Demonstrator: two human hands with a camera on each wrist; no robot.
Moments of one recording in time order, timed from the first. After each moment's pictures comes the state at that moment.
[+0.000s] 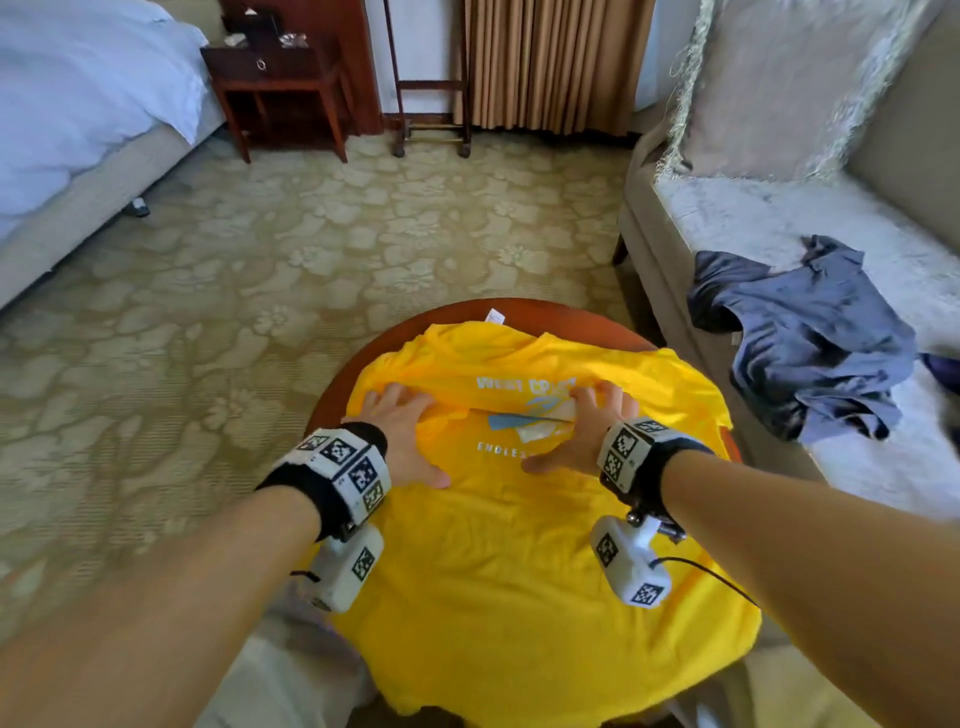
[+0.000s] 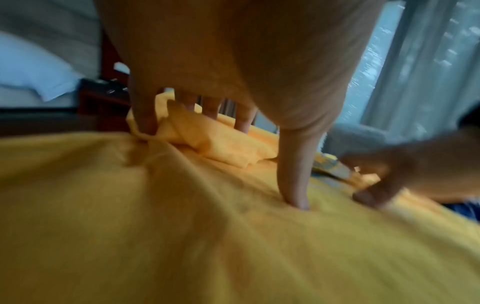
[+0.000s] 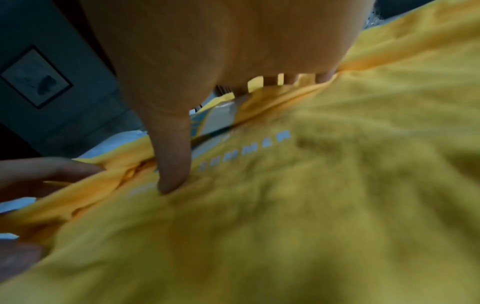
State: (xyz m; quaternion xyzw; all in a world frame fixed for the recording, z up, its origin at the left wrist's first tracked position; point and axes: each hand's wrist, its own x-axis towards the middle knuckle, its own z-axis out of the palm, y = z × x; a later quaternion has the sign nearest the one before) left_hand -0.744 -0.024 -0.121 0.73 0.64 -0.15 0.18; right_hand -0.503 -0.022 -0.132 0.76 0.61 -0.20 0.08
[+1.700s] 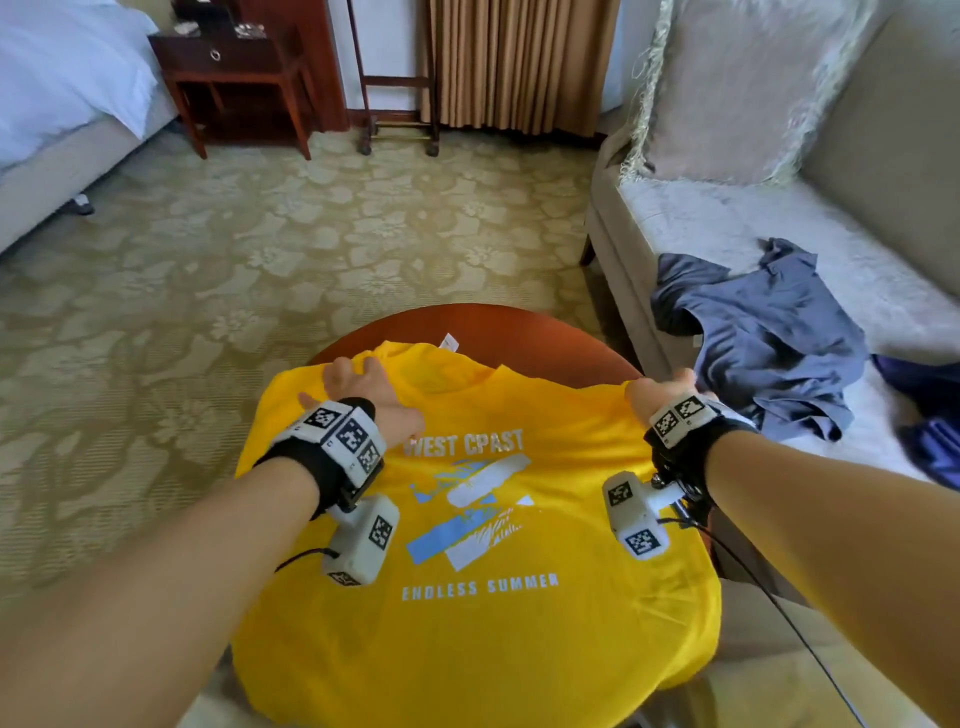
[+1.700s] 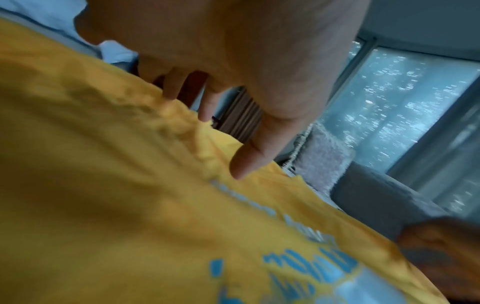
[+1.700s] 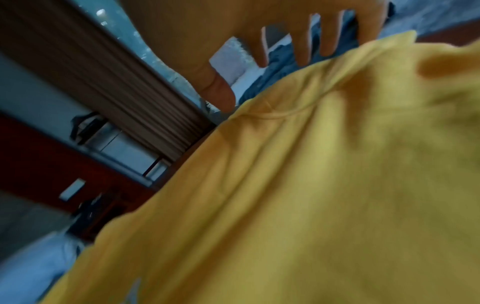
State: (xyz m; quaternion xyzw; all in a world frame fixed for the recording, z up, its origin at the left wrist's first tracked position) left_hand -0.708 0.020 -0.120 0.59 0.77 -0.06 0.23; right_hand -0.409 0.008 -0.116 0.90 0.35 -0.24 -0.10
